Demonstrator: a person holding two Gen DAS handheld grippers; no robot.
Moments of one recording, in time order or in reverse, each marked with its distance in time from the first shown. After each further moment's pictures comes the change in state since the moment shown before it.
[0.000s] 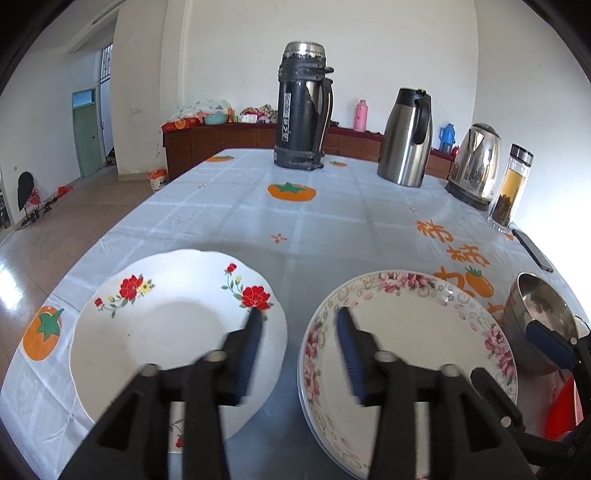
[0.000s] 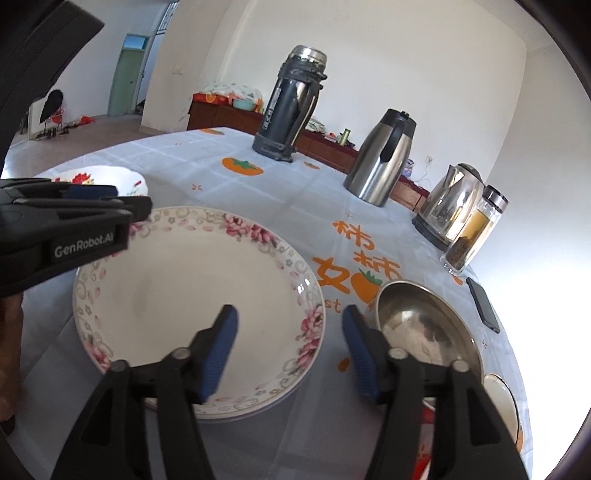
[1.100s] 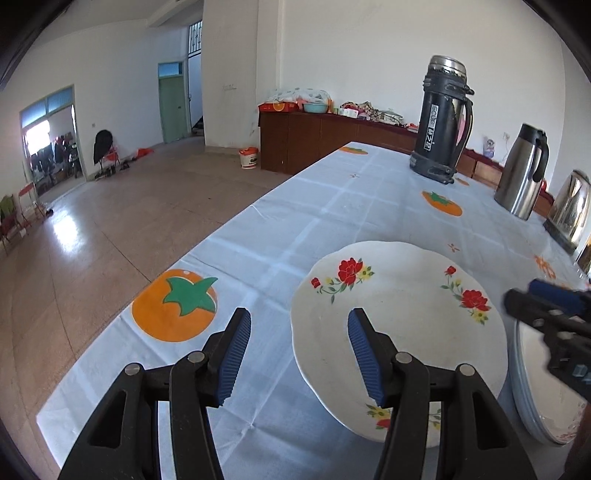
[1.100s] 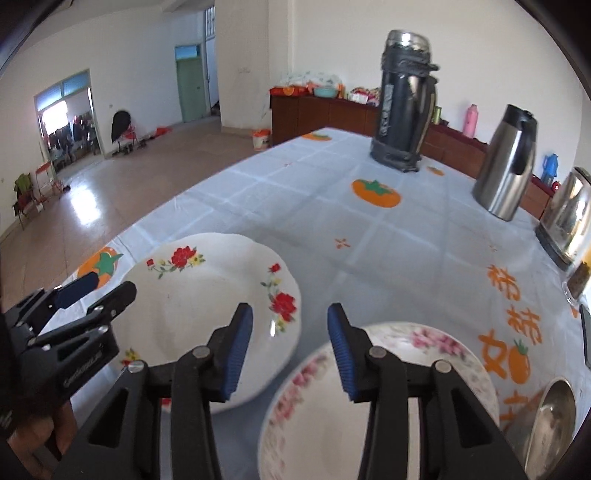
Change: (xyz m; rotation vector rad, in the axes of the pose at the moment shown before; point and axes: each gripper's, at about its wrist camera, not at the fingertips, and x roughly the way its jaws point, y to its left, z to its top) left arm -0.020 0.143 -0.016 -0.209 0.032 0.286; right arm 0.049 0.085 0.105 0.041 0.102 0.444
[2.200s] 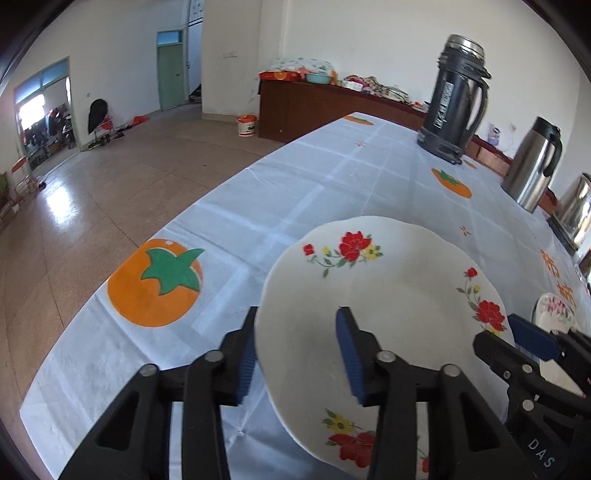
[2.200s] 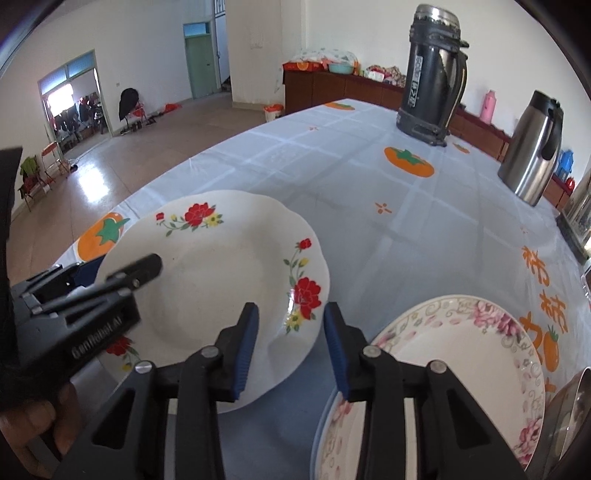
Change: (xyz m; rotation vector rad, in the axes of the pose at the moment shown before) left arm 0.029 0.006 -0.001 -0.046 0.127 -0.014; right arm 0.025 0.024 -0.019 -0.026 0.072 0.032
